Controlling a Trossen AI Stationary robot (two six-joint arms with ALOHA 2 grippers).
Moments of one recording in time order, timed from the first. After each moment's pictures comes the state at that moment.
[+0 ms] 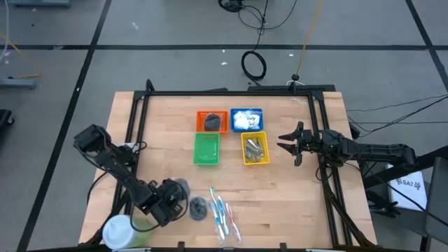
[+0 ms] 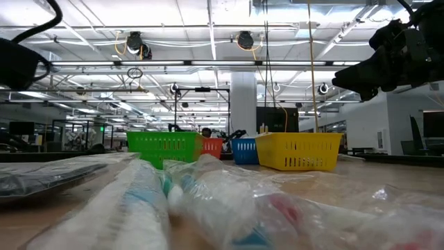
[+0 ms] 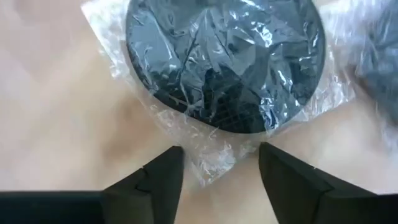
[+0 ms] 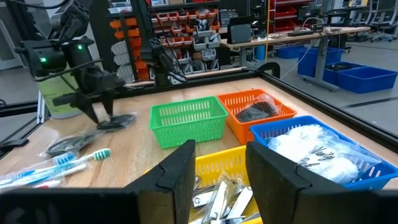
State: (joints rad) left arm -0.80 1.69 0.84 -0.67 -0.19 -1.67; right arm -0.13 0.20 0.02 0.13 0.02 0.11
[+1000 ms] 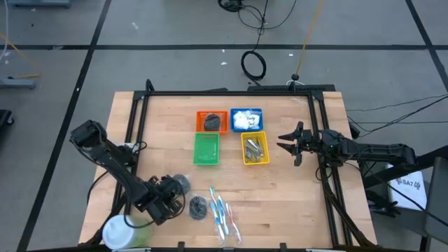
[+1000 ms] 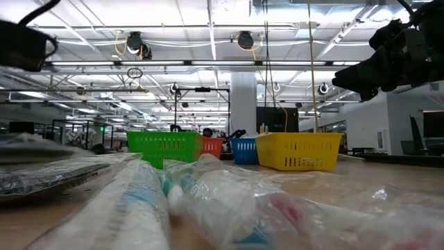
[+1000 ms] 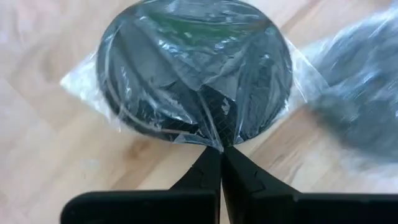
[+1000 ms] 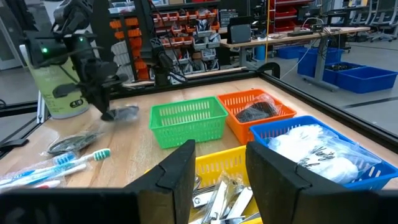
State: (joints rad) left arm -0.81 1.58 0.84 -0.71 -0.33 -1.63; right arm -0.13 0.20 0.02 0.13 0.02 0.11
